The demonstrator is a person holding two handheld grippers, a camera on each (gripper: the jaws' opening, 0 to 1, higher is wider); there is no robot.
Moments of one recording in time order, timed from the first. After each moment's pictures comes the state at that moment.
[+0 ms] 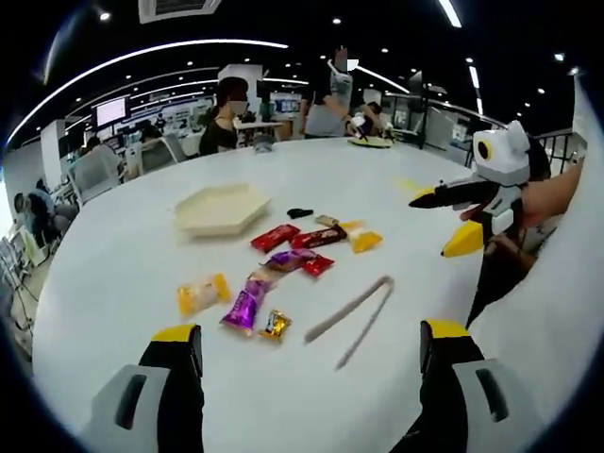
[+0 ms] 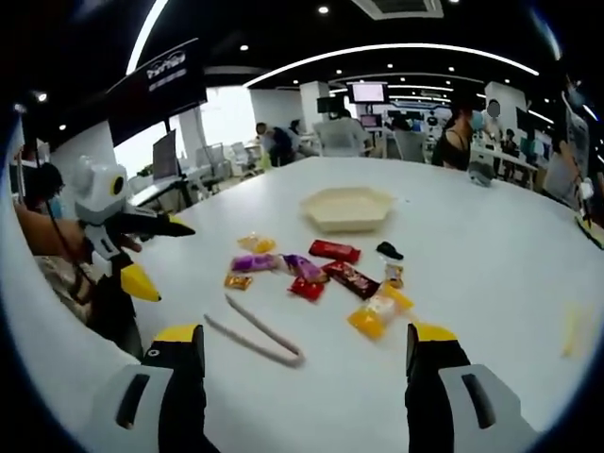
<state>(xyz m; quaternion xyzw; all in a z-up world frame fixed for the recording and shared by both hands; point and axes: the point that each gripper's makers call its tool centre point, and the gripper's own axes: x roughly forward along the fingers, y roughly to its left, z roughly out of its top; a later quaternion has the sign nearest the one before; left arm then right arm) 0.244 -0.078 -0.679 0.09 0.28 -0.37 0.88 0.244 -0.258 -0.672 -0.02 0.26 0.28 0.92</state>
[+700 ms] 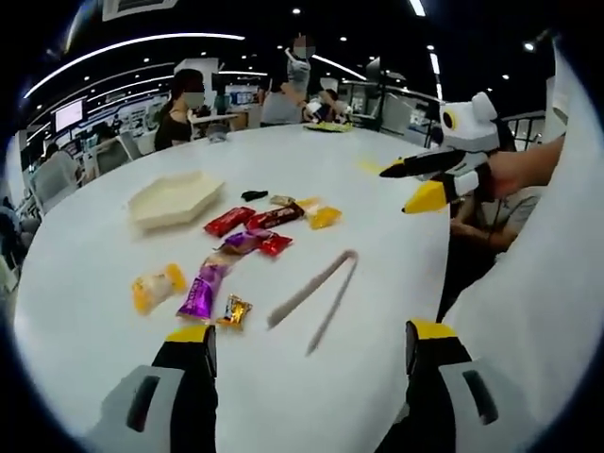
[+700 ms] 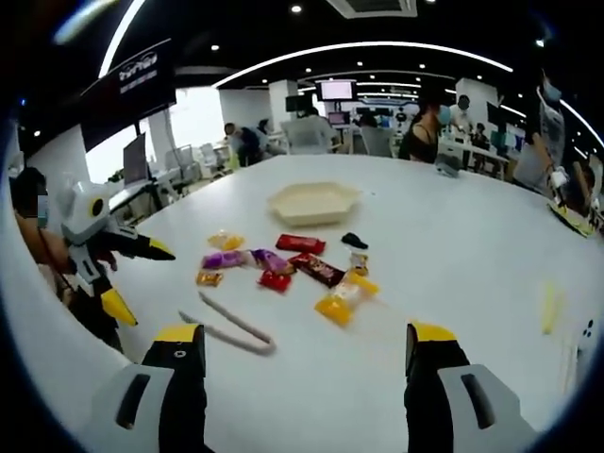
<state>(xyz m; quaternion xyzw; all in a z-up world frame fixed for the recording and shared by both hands) 0.218 -0.095 -0.707 0.10 0.31 -0.46 0.83 0.241 -0.291 -0.677 -0.02 0.27 0.21 0.94</state>
